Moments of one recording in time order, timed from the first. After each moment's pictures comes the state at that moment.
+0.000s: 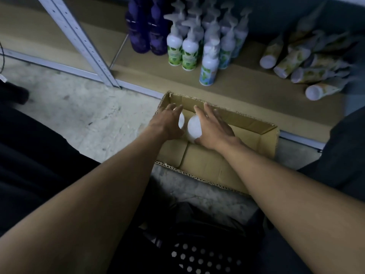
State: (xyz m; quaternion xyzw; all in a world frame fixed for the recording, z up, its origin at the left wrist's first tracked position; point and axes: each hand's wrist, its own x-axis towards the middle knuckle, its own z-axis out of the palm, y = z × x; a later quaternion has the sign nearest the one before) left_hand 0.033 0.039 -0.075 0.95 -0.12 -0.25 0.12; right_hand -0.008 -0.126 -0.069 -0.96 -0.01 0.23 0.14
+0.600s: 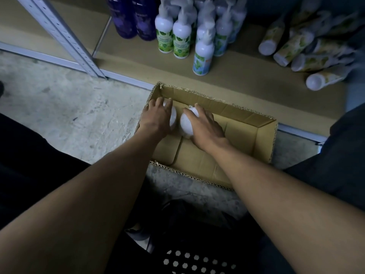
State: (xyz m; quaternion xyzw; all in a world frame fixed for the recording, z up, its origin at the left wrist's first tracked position) left_hand 0.038 0.033 -0.096 0.96 -0.11 -0.24 0.03; right_hand -0.009 -0.125 -0.101 -0.96 -0.02 0.22 0.16
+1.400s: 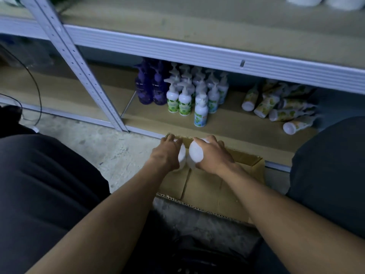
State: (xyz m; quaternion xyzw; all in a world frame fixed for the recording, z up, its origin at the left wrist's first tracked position) left_hand 0.019 0.033 0.011 0.96 -0.13 -0.25 0.04; right_hand -0.017 -0.136 0.004 -0.97 0.02 0.19 0.18
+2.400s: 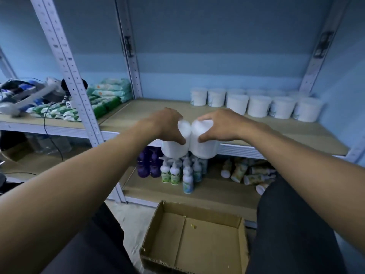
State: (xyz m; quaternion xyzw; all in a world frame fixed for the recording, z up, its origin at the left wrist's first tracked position) left_hand 0.019 -0.004 0.347 0.97 -0.23 0.02 0.03; right_hand -0.024 -0.195 0.346 -0.99 -0.05 -0.02 0.15
